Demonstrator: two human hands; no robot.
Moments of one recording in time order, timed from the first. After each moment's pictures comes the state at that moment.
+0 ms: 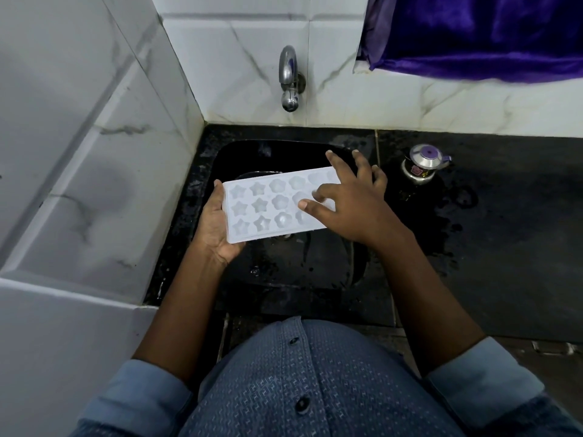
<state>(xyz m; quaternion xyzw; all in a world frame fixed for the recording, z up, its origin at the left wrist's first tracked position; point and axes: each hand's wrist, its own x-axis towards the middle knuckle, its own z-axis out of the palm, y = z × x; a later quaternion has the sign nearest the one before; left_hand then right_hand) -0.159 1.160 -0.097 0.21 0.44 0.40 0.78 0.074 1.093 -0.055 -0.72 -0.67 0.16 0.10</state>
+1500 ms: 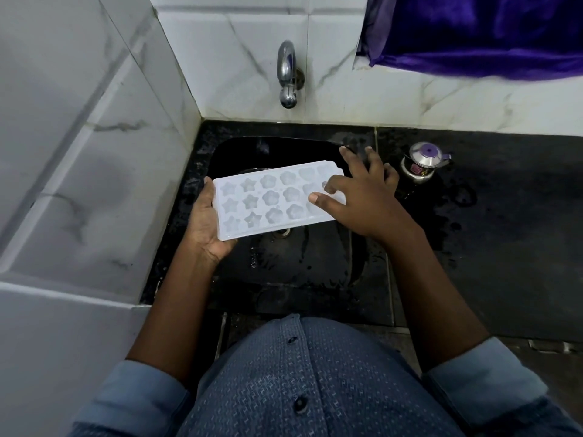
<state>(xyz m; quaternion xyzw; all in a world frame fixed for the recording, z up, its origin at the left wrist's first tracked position) -0.166 1.167 -0.094 0.21 0.45 0.41 0.76 0.093 1.098 -0.062 -0.73 -0.65 0.16 0.12</state>
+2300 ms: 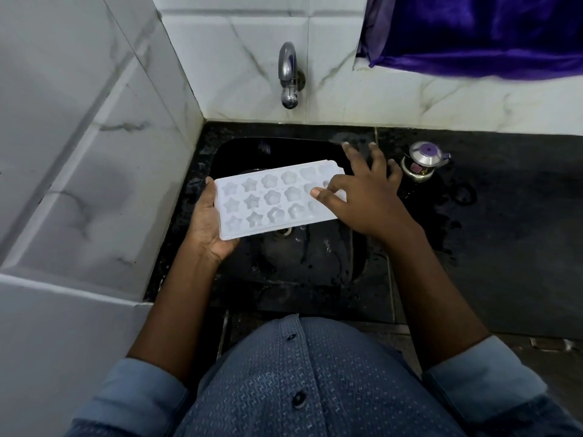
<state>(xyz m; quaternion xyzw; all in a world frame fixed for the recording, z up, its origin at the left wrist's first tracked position) -0.168 1.160 -0.093 0.21 0.44 0.42 0.77 0.088 1.092 -0.057 -0.74 -0.65 0.13 0.11</state>
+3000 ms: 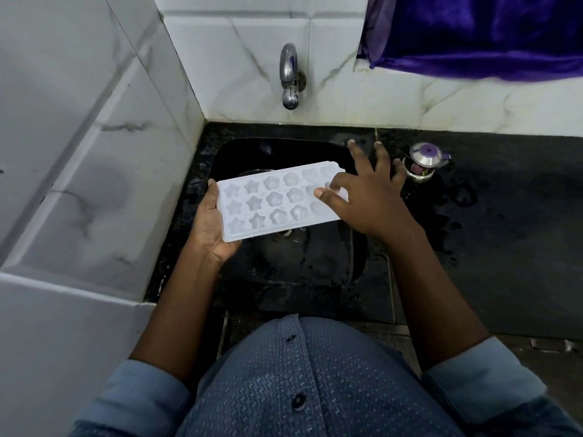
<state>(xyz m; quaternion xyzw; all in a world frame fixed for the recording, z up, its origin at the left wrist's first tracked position) -0.166 1.159 -0.097 0.20 0.45 0.42 0.76 0.089 1.091 -0.057 -0.75 -0.64 0.11 0.11</state>
